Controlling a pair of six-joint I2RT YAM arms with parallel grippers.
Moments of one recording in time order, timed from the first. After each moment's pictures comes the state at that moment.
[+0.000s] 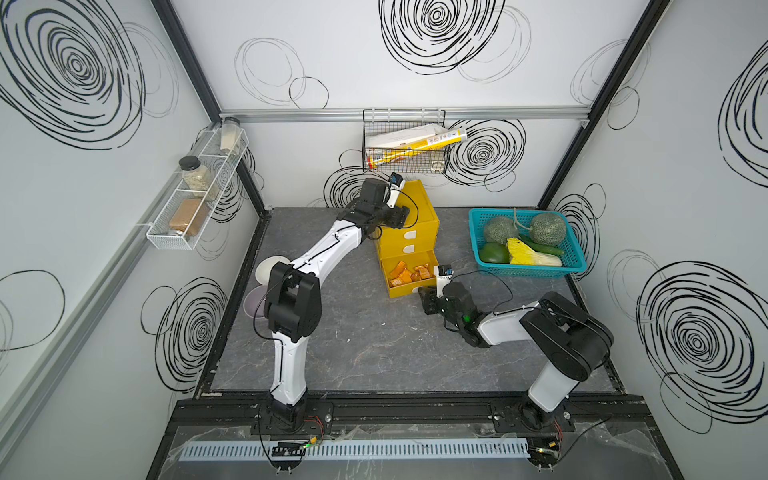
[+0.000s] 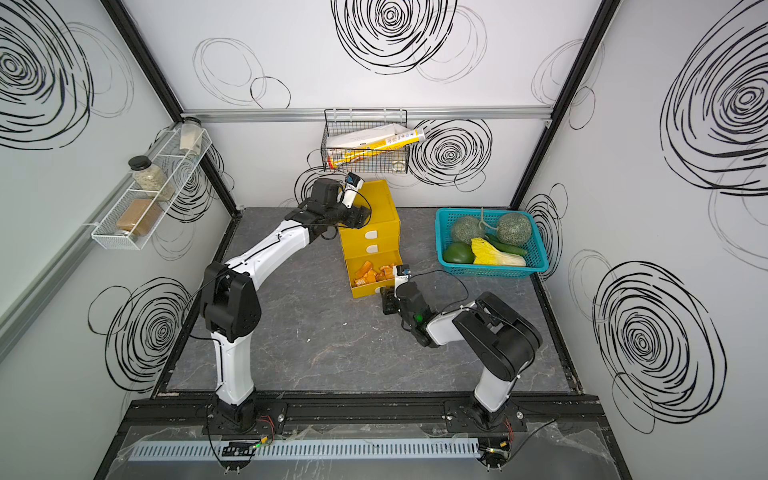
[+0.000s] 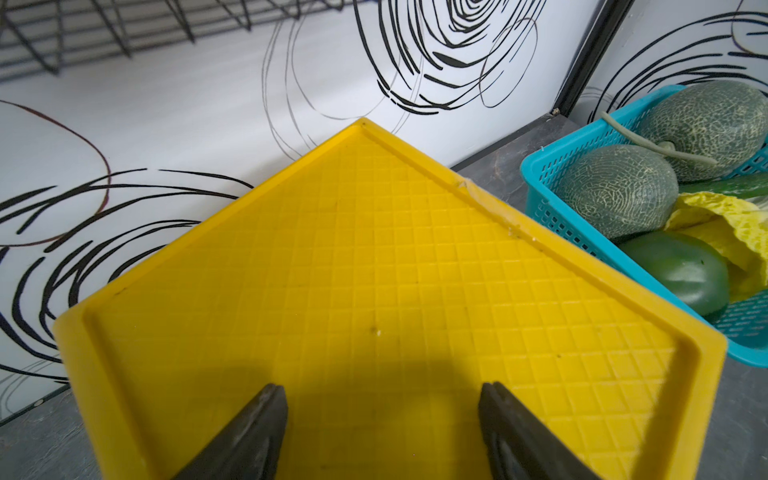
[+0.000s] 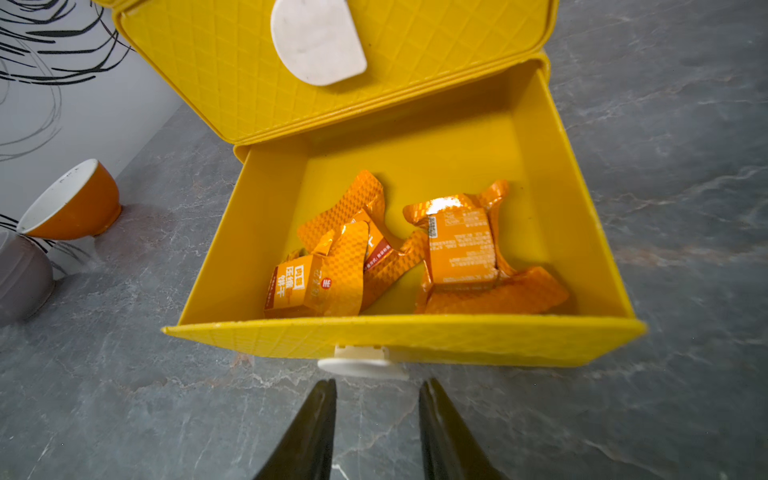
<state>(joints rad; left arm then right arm) -0.40 2.05 1.84 -0.31 0.13 0.08 0.72 1.72 0.56 0.71 0.14 0.50</state>
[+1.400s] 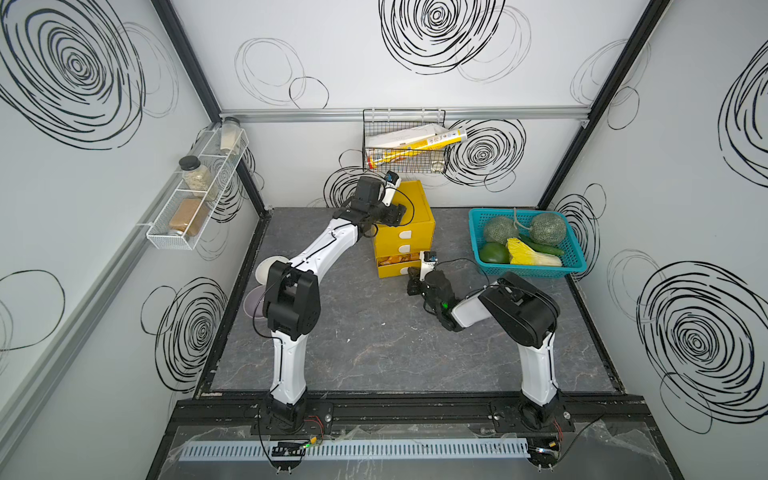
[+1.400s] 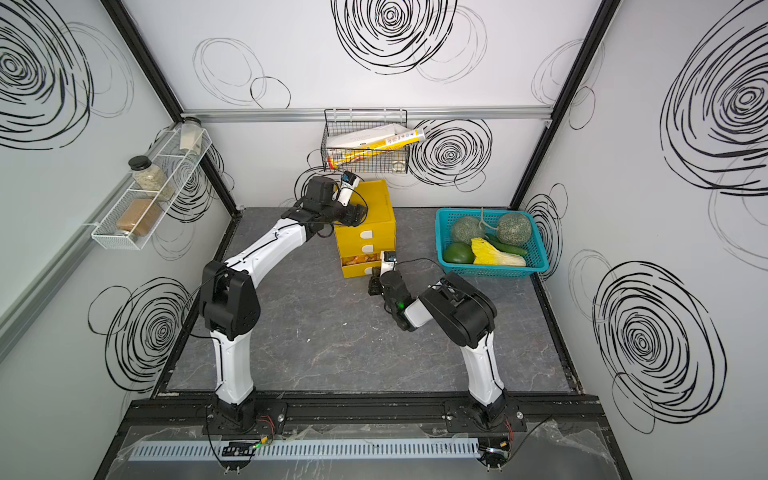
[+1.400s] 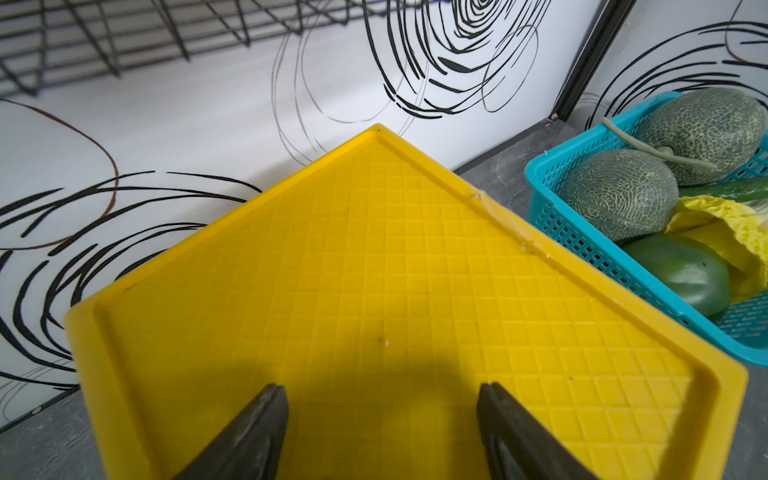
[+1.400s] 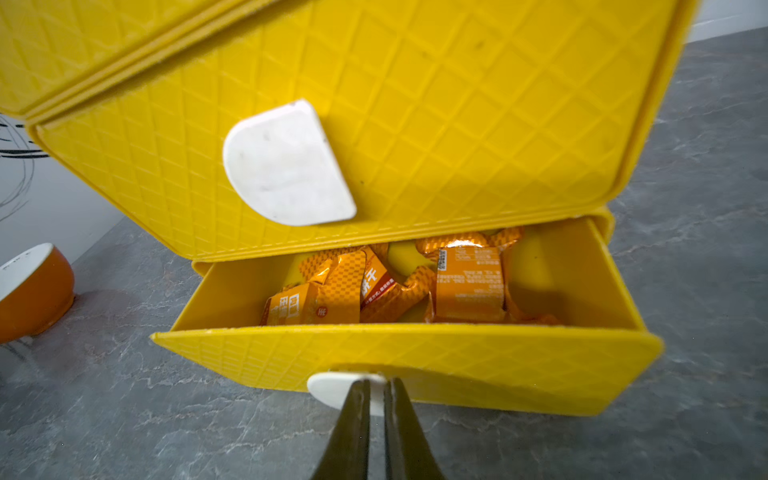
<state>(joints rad) -0.37 2.06 1.85 -0.30 0.18 0.09 0.72 2.05 0.81 0.95 0.27 0.46</state>
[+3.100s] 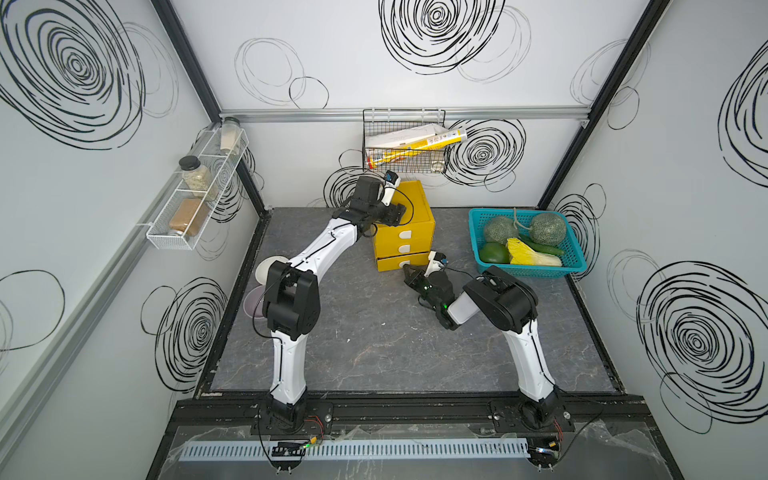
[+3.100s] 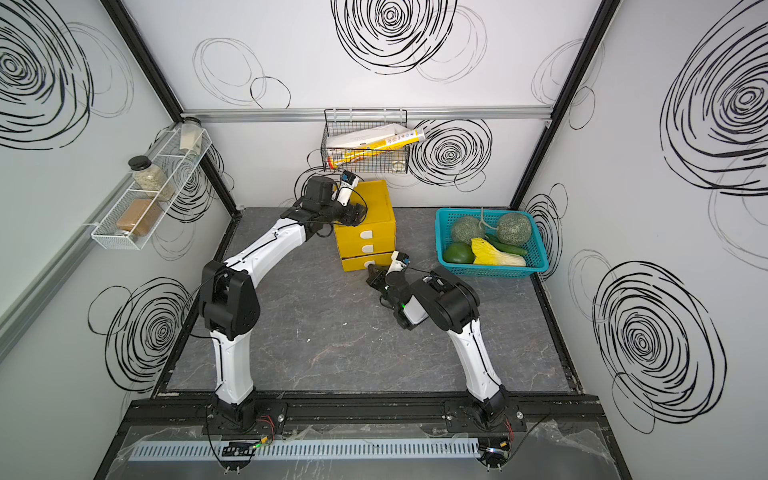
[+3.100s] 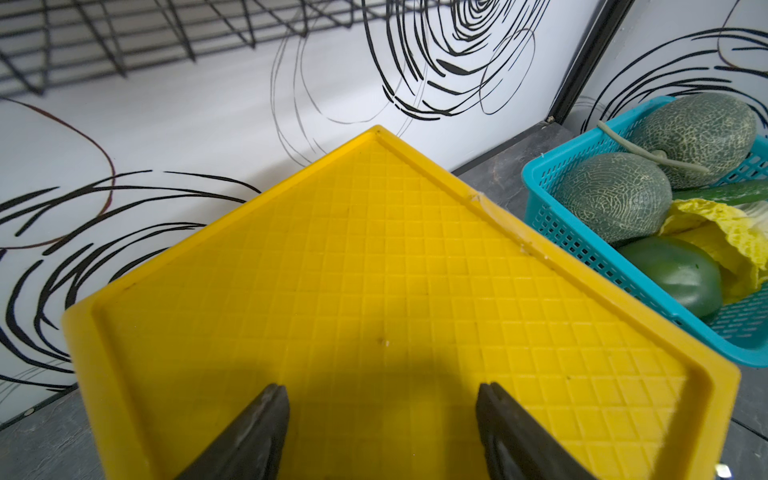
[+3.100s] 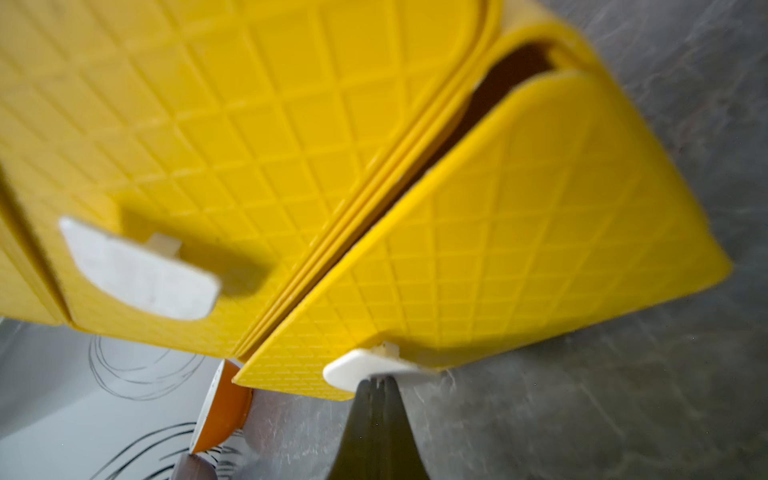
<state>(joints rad) -0.36 2.06 1.85 -0.30 0.20 0.08 0.65 2.26 0.90 1.20 0.09 1.08</state>
